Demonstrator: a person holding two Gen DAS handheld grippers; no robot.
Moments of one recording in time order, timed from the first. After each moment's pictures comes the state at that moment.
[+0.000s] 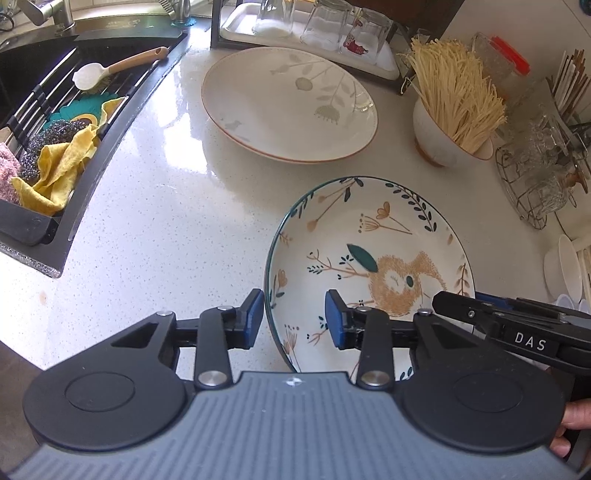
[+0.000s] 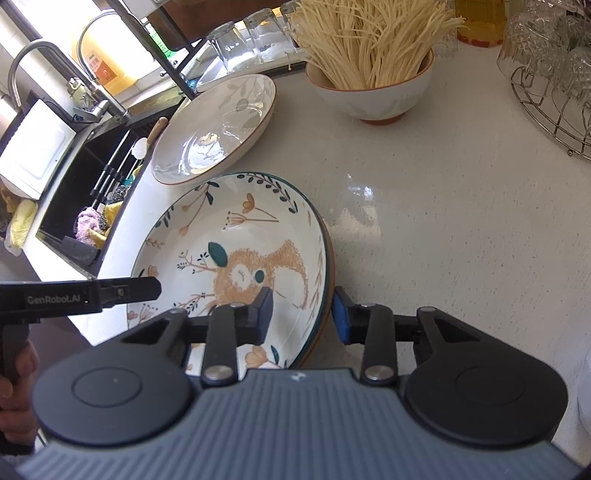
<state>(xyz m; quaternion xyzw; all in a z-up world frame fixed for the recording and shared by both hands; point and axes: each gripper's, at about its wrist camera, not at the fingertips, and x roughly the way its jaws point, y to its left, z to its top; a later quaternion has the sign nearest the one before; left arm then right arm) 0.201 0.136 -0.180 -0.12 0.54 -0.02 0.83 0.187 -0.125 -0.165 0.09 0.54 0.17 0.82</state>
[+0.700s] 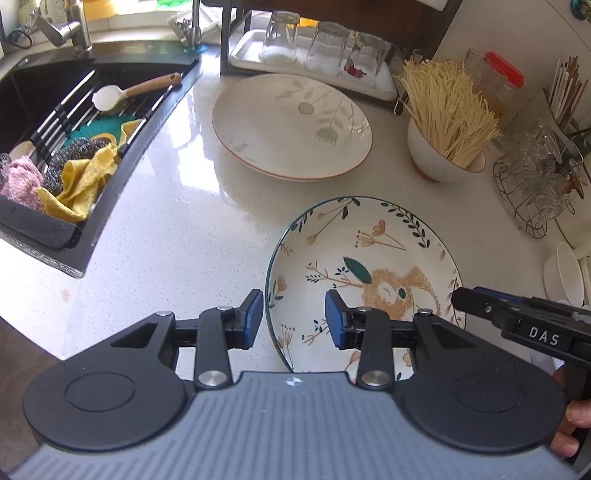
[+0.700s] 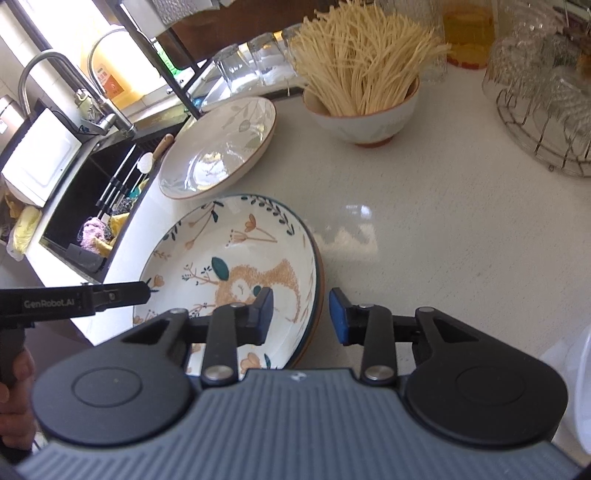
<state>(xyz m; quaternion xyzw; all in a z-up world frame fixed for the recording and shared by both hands) 0.182 0.128 -0.153 -0.10 0.51 0.00 0.85 0.183 -0.137 -0.146 0.09 0.51 0.17 0.84</state>
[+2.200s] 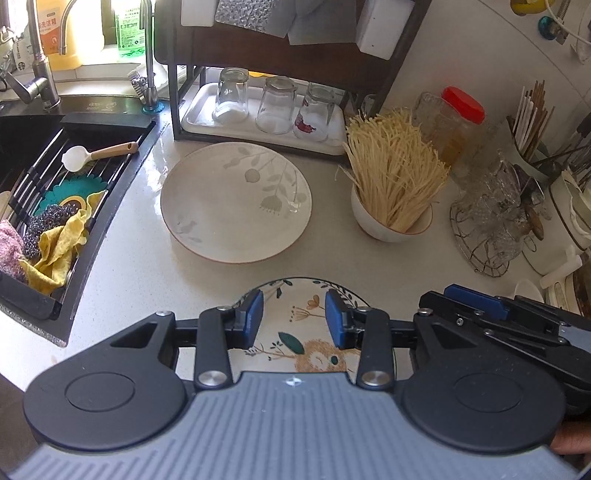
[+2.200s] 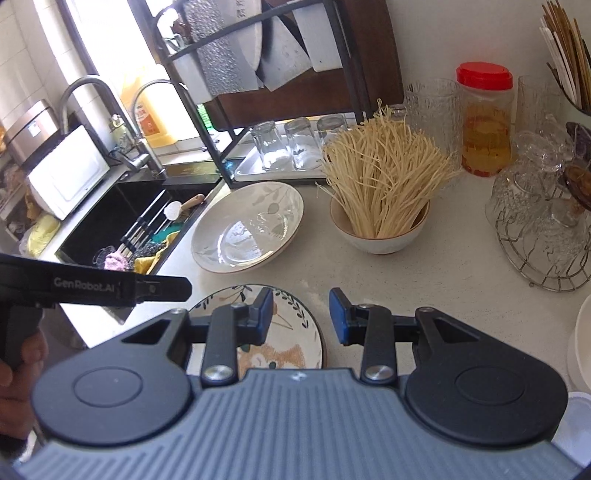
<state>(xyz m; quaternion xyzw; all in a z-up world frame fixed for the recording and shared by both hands) 0.233 0.101 -0.094 -0.10 0.48 -0.04 0.87 0.203 -0.140 -0.086 0.06 0.43 0.21 0.88</state>
